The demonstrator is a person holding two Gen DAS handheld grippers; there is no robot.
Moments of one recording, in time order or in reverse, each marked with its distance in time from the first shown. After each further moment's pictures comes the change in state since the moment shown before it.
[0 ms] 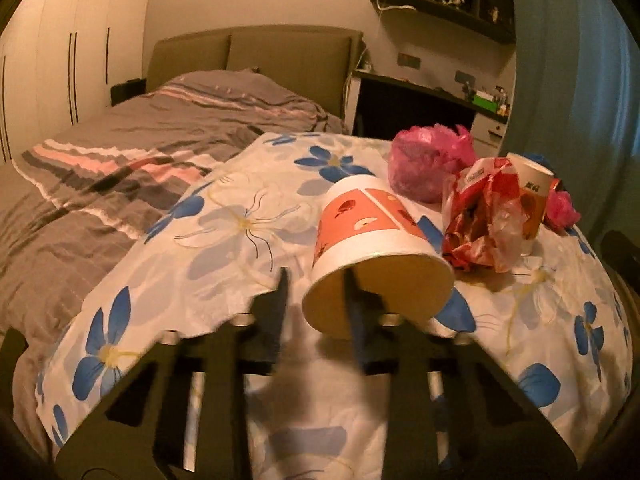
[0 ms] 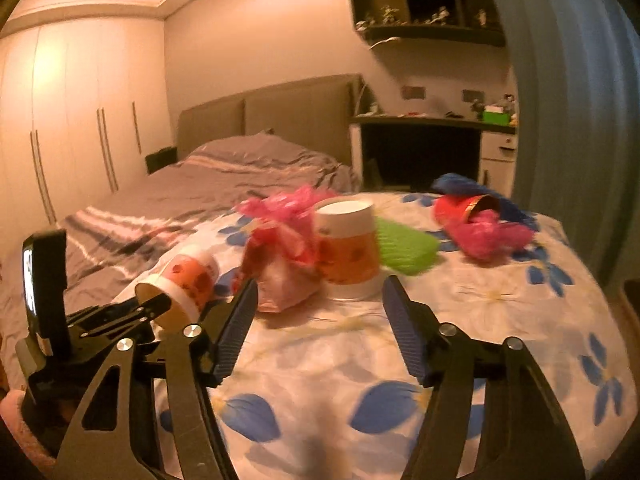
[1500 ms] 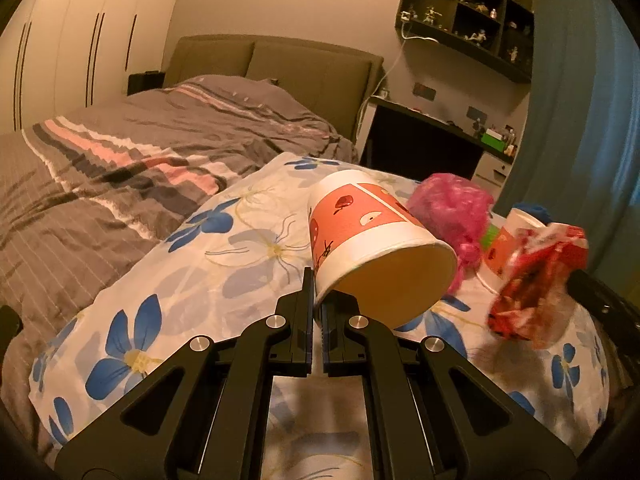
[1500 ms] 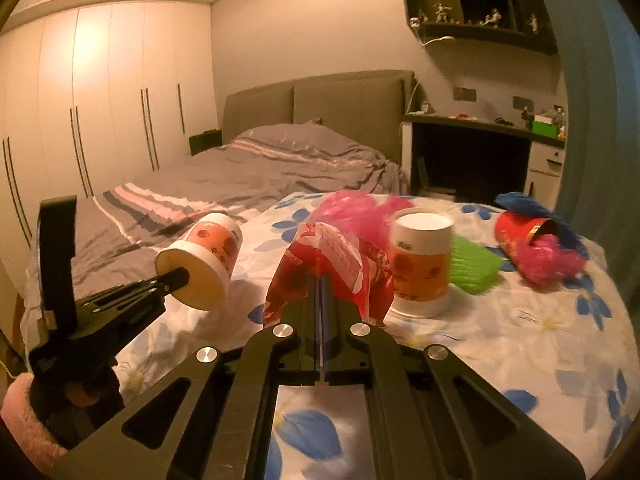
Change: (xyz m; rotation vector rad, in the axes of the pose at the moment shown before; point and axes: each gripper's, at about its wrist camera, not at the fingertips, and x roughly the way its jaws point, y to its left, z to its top) left arm -0.022 0.023 0.012 -0.118 -0.078 -0.019; right arm -0.003 0.027 0.012 -0.081 0.017 0.139
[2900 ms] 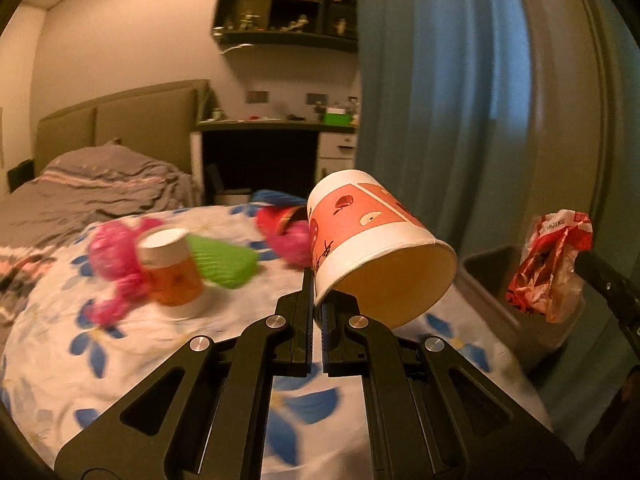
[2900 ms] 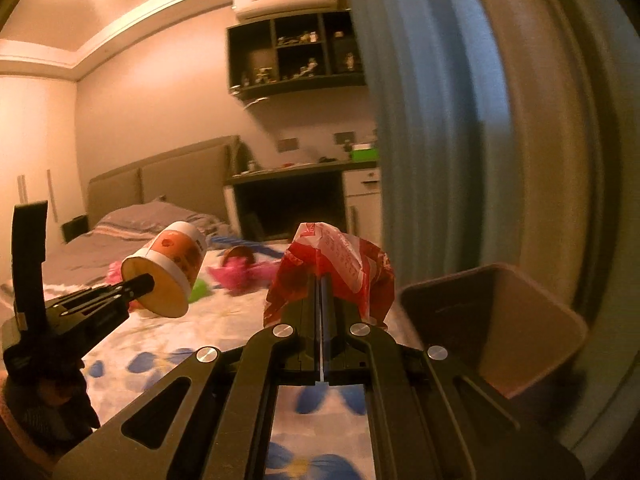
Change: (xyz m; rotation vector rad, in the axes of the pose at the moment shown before) left arm -0.058 -0.292 -0.041 0.375 -0.051 -0.386; right arm -0.209 -0.200 -0.065 0.232 -0.229 -0.500
